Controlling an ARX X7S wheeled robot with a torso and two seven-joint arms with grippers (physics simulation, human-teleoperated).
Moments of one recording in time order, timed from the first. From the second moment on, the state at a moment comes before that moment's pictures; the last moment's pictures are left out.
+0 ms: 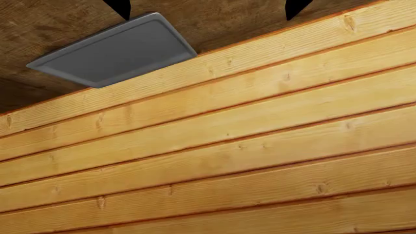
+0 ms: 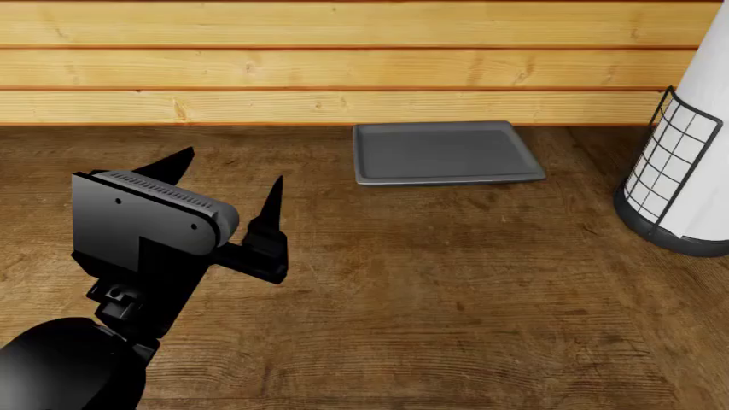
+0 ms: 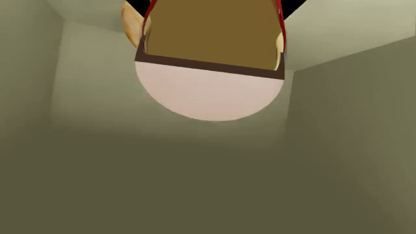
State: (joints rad) left arm -0.50 -0.44 0.04 0.82 -0.60 -1.03 -0.16; right arm 2.33 0.01 -0.71 1.05 0.88 0.78 0.13
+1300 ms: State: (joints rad) left arm -0.51 -0.45 0.04 0.81 -0.63 -1.01 -0.18; right arm 2.36 0.00 -0.86 1.18 0.98 0.81 0.04
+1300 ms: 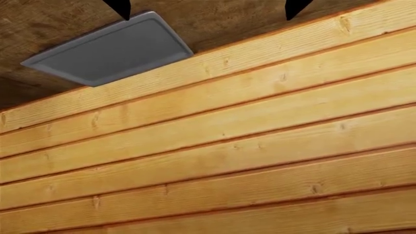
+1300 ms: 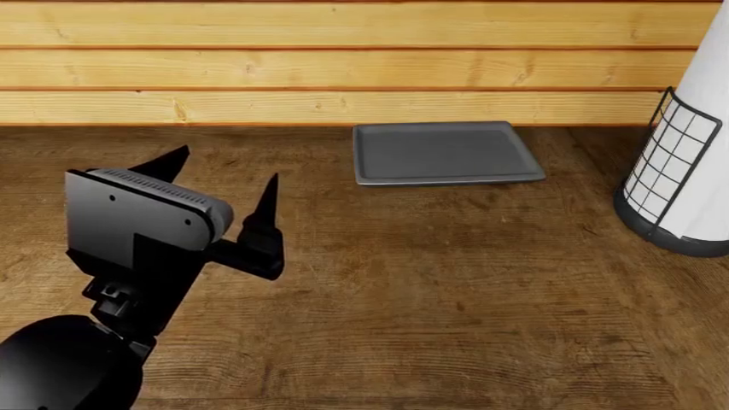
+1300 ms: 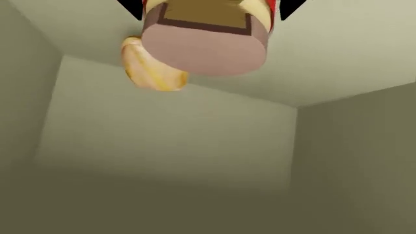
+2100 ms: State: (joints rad) left arm -0.50 -0.47 0.03 0.81 -0.66 -1.01 -0.20; right arm 2.36 0.00 -0.57 0.93 0.53 1.08 -0.08
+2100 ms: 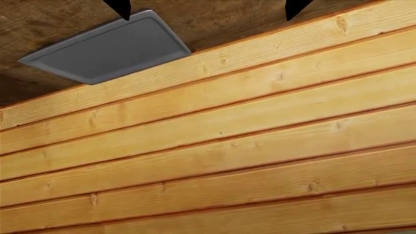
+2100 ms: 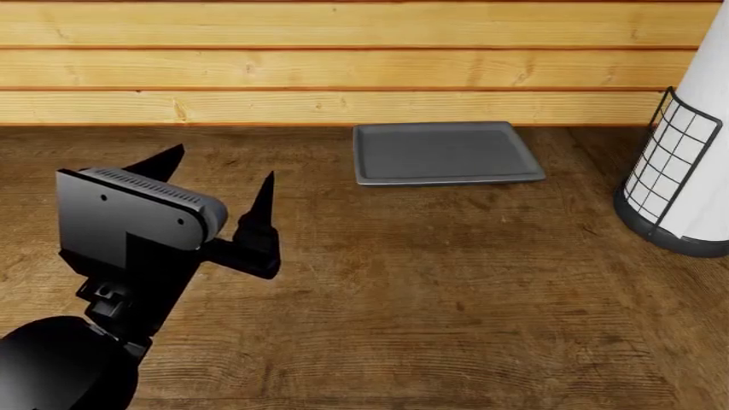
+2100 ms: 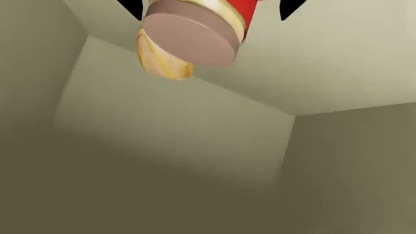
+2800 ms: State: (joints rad) left arm -0.49 -0.48 0.03 0.81 -0.67 -0.99 -0.21; right arm 2.27 0.05 -0.38 0.39 0.34 0.99 -0.16
